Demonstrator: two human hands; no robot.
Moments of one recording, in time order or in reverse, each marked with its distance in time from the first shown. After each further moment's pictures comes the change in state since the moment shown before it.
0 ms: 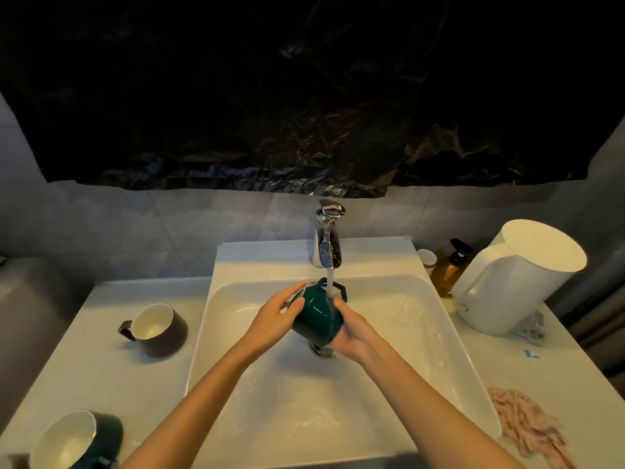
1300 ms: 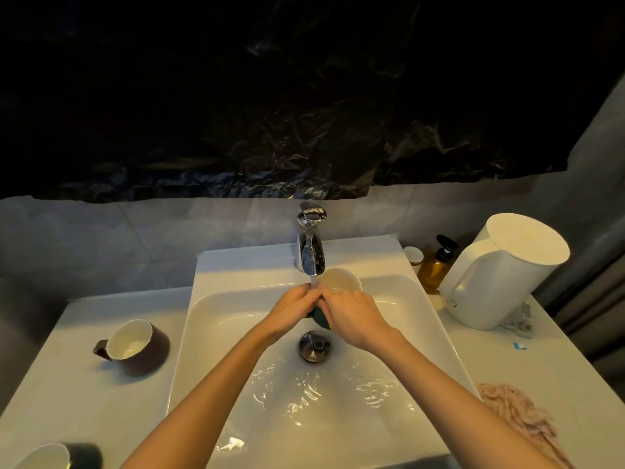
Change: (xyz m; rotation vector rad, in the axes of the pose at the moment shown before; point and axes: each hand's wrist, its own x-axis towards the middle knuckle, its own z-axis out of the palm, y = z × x) left_hand 0.037 0.036 0.033 -0.080 -0.191 0.035; right_hand -0.031 -0.043 0.000 -2.166 0.223 -0.918
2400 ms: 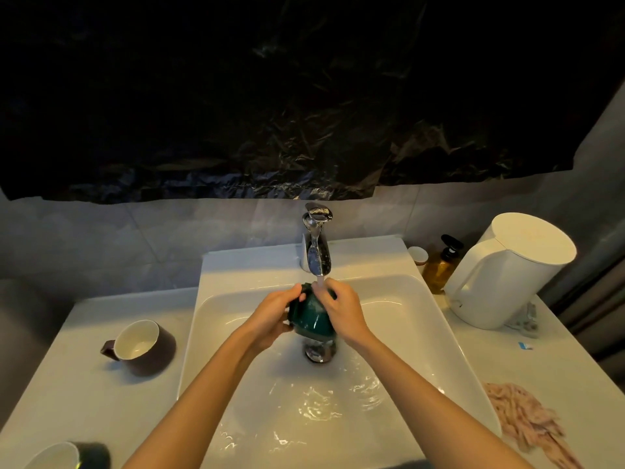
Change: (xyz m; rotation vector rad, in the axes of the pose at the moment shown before) left_hand -0.015 -0.007 -0.025 -0.408 0.077 -0.261; right_hand 0.030 -0.011 0.053 0.936 0.348 0.305
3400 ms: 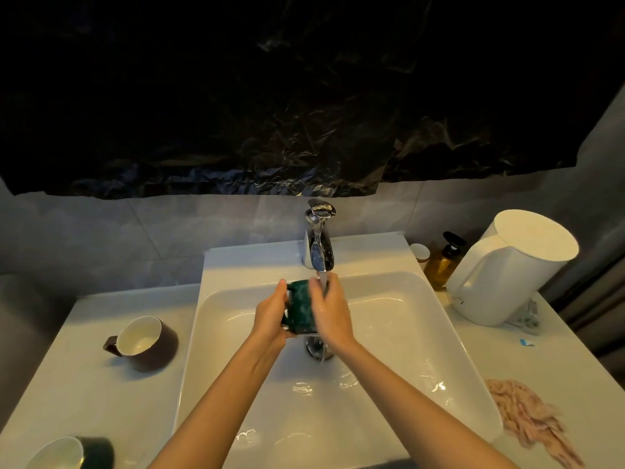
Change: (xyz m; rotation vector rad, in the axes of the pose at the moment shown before) left_hand -0.008 -0.008 0.014 -0.320 0.355 -0.065; right_hand -0.015 -0.013 0.032 -0.018 0.031 0.209
